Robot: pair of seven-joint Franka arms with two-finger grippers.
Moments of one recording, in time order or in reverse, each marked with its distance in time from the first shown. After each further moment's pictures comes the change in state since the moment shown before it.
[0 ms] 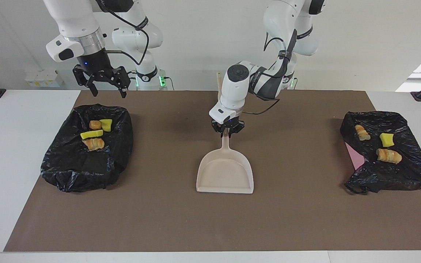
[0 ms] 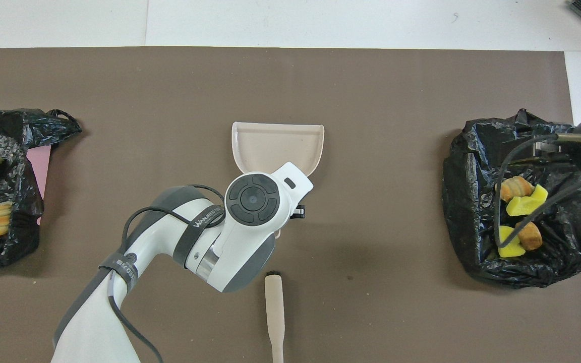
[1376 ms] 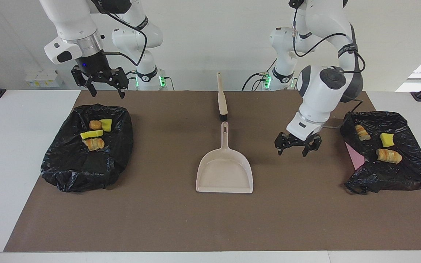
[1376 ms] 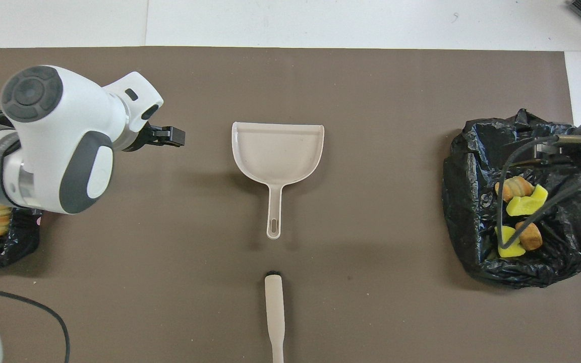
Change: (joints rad) left arm 0.428 -0.044 0.042 0.168 0.000 -0.144 0.504; right arm 0.026 0.003 -0.023 -0.002 0.000 -0.005 -0.012
